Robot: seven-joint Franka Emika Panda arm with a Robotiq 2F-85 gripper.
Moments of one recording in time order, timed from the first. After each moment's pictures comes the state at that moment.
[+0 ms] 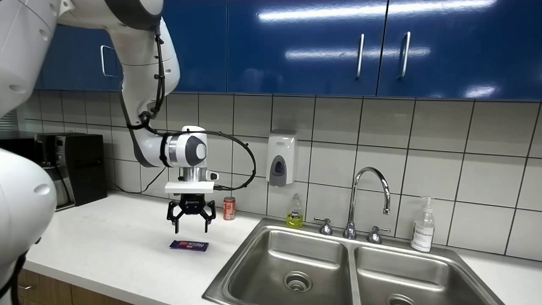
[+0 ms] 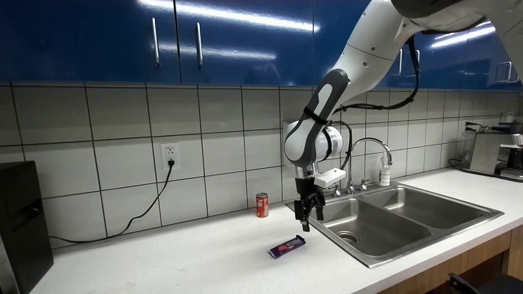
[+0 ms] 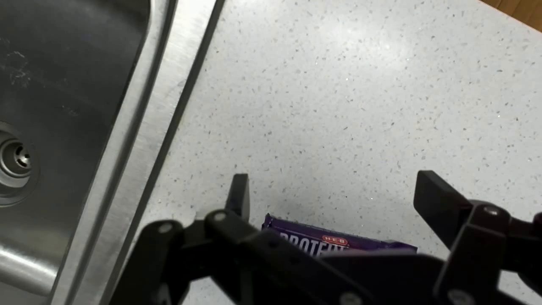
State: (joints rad) arm 0.09 0.38 0.06 -2.20 -0.11 2.43 -0.26
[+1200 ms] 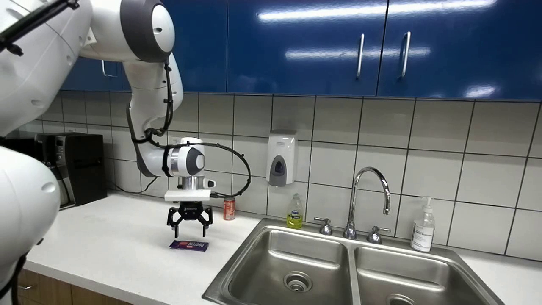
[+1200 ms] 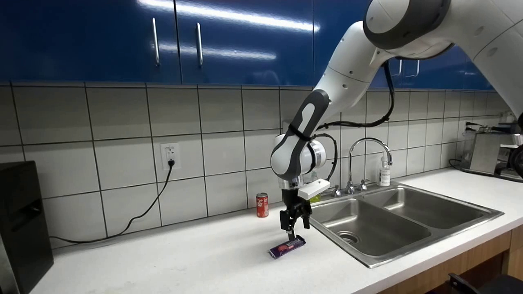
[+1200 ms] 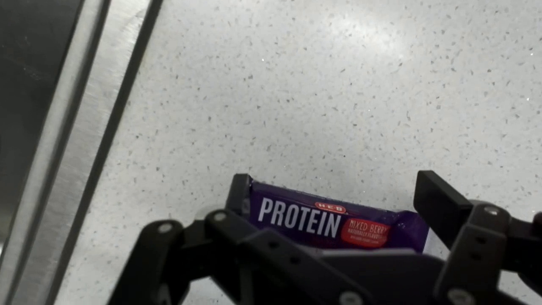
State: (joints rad) arm 0.14 0.55 0.05 -2.03 -0.13 2.43 -0.20
